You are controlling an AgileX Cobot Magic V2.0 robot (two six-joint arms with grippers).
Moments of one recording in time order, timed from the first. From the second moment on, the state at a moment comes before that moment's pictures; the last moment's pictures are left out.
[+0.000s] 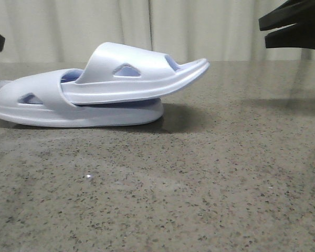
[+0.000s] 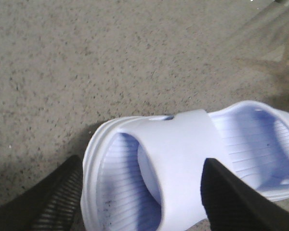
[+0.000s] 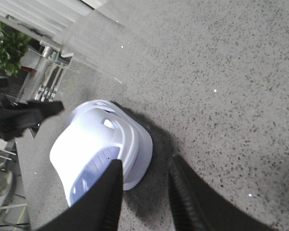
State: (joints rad) left arm 0.22 1.42 -0.89 -1.24 0.99 1.14; right arm -0.21 1.57 -0.95 1.45 1.17 -1.21
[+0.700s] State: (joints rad) left arm 0.28 0.96 -0.96 -1.22 0.90 1.14; right arm -0.22 1.25 -0.84 1.41 1.09 -1.21
